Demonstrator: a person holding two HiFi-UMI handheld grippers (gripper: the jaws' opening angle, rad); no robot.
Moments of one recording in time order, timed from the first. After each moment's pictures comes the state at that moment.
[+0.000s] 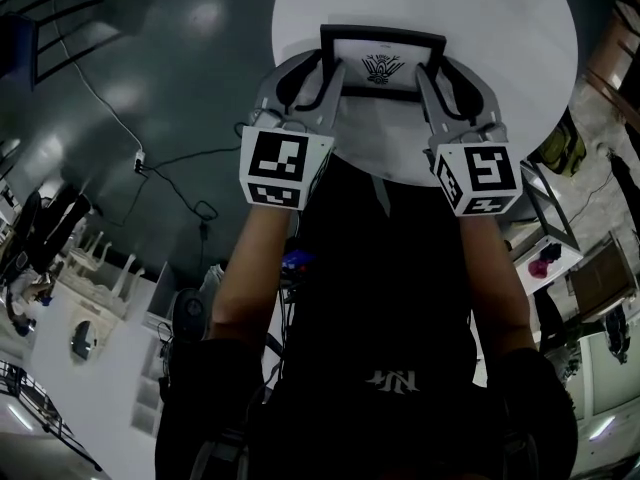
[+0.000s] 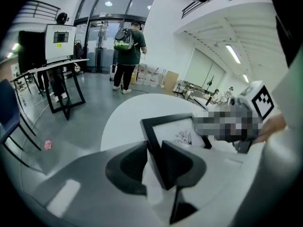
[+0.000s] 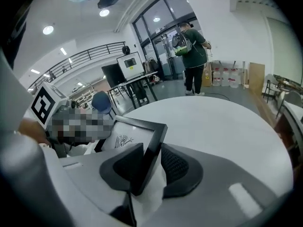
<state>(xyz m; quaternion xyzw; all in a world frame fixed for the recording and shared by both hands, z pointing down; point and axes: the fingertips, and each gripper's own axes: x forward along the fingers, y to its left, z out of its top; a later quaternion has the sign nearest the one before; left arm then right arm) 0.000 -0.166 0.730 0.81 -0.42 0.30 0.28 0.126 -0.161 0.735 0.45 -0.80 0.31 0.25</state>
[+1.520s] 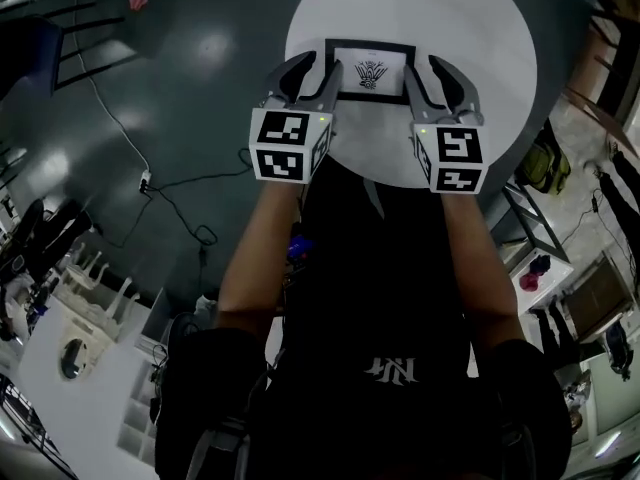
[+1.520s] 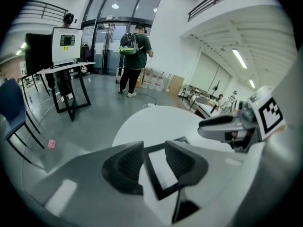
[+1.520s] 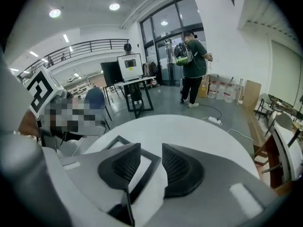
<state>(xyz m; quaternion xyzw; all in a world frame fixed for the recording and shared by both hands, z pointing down) -0.001 -0.185 0.676 0.79 -0.45 0.29 0.29 0.136 -0.181 0.677 0.49 -0.79 0.24 0.28</state>
